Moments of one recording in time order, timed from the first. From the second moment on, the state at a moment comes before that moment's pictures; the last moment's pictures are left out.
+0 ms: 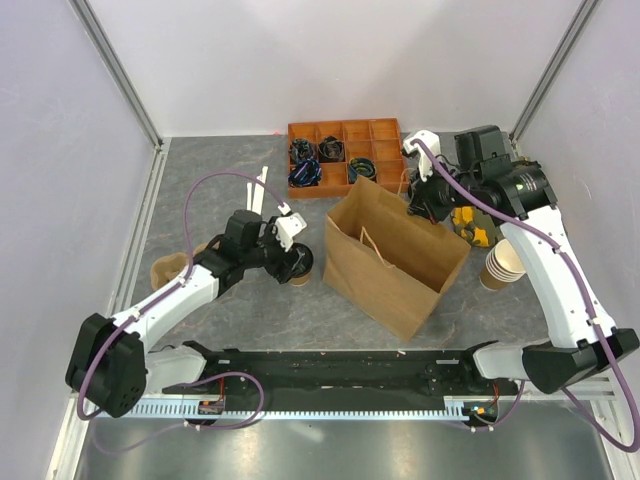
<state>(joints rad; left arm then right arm) -0.50 1.19 0.69 -0.15 0.37 0.32 0.33 1.32 1.64 -1.11 -0.40 -0.33</state>
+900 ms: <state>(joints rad) -0.50 1.18 0.69 -0.17 0.37 0.34 0.36 1.32 1.69 -1.09 -0.48 -0.53</state>
